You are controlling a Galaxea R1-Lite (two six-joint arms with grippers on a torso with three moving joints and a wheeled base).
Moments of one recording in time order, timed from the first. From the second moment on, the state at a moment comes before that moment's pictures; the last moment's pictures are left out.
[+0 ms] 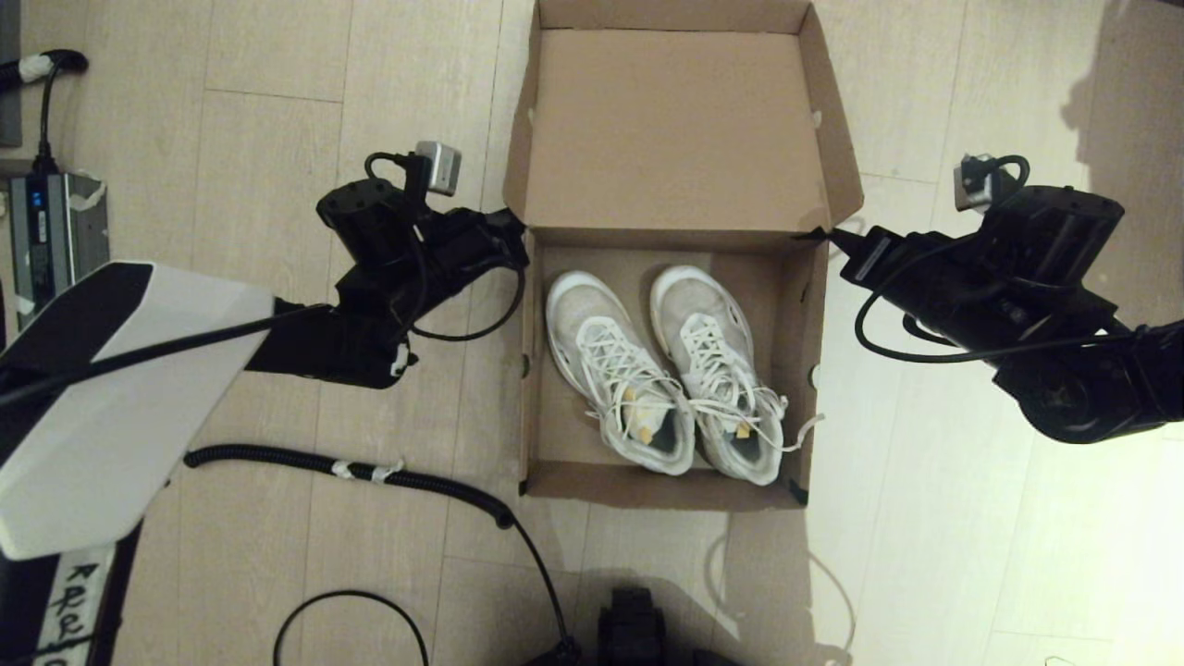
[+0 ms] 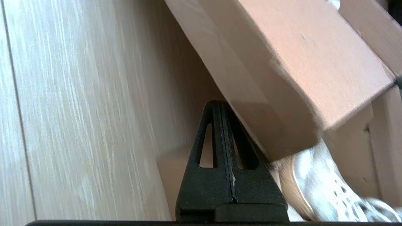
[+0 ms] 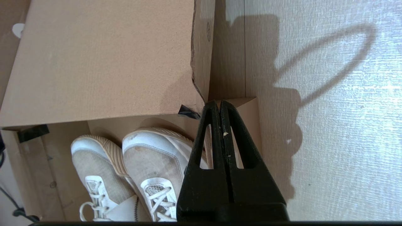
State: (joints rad) left arm -0.31 2.26 -1.66 -0.95 -0.45 -0.11; right arm 0.17 1.89 -1.09 -0.96 0.15 0.40
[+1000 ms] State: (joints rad) left arm -0.29 2.22 -1.67 -0.95 -0.45 -0.14; right arm 0.16 1.93 -1.12 -0.96 0.15 0.37
